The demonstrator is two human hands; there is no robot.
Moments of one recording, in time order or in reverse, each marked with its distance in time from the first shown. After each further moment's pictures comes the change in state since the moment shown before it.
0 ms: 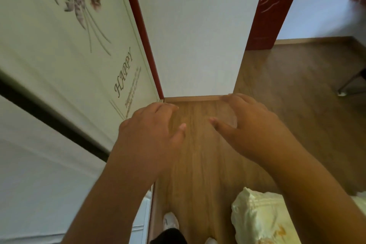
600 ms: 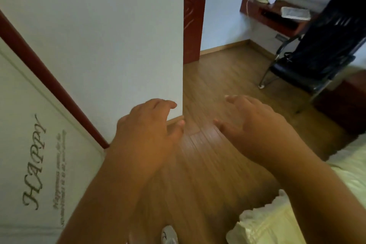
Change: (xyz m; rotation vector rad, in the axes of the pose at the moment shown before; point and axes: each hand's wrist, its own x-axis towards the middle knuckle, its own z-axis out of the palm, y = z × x) left_hand 0.292 0.044 -0.004 -0.064 -0.122 0.403; right_hand 0.181 0.033 -0.058 -0.065 0.161 0.558
